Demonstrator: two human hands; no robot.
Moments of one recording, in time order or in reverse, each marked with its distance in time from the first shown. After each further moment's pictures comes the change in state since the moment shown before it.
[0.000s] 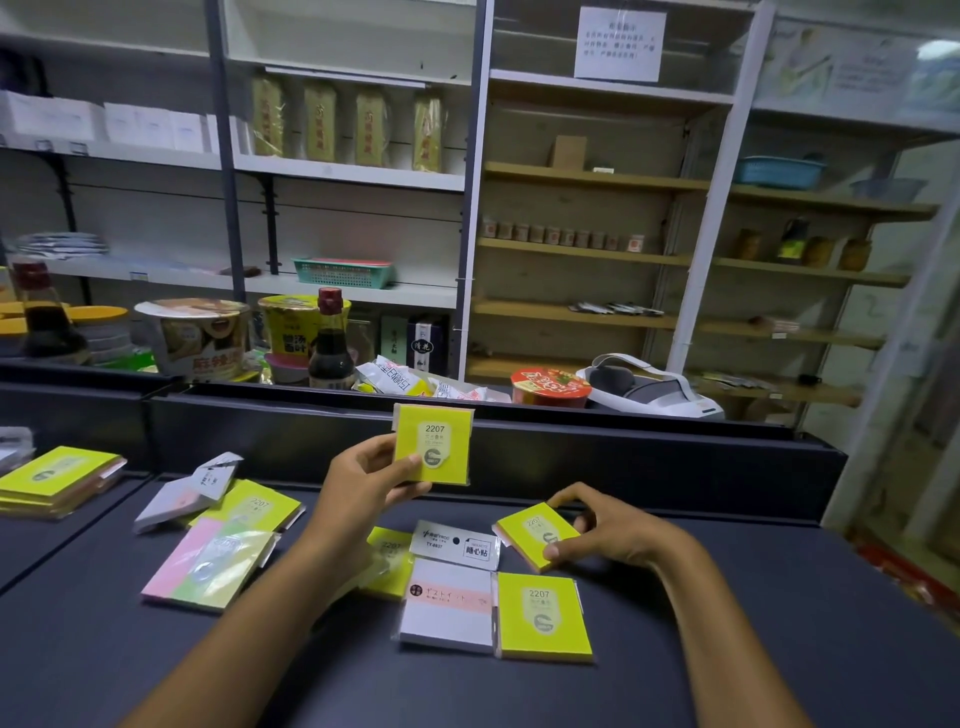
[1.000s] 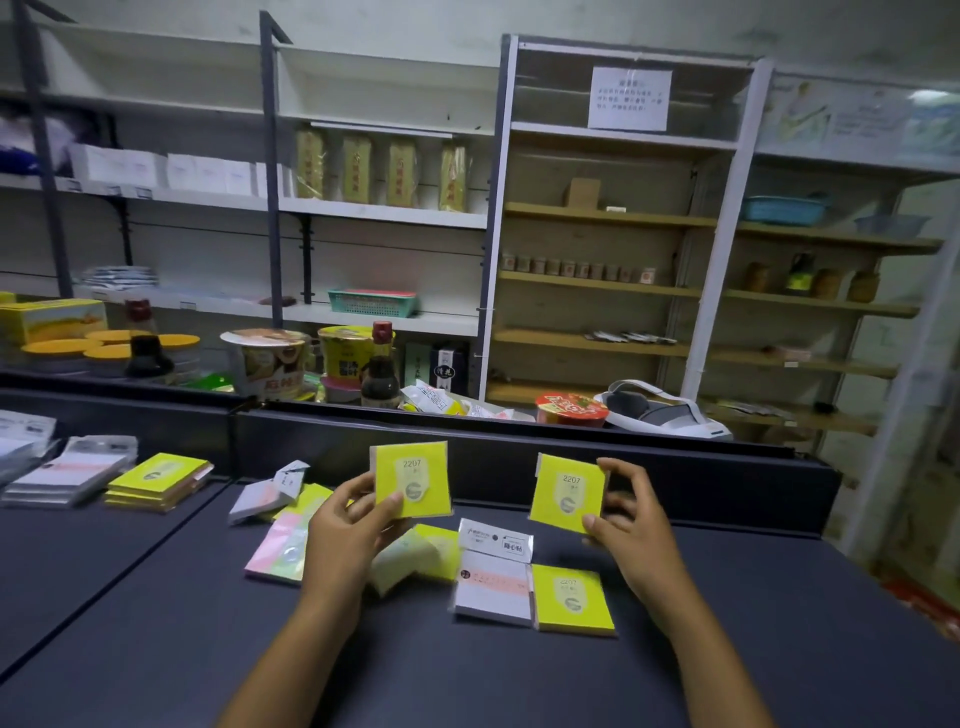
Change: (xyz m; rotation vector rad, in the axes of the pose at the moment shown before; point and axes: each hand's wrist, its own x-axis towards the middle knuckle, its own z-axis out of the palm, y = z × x) left_hand -0.083 0.025 -0.040 -0.157 0.244 0.081; right_hand -0.078 -0.047 0.059 0.555 0.587 -0.358
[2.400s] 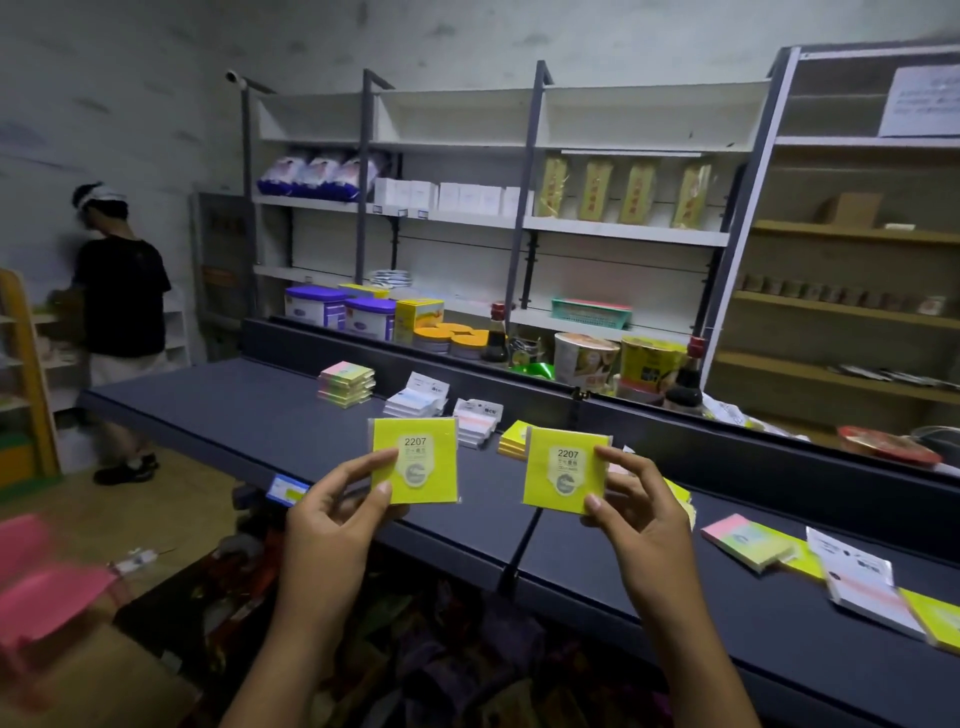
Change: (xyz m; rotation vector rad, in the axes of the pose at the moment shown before) left_hand -0.146 0.237 -0.348 0.307 0.286 0.387; right_hand -0.199 -0.156 0.358 0.242 -0.259 -0.274
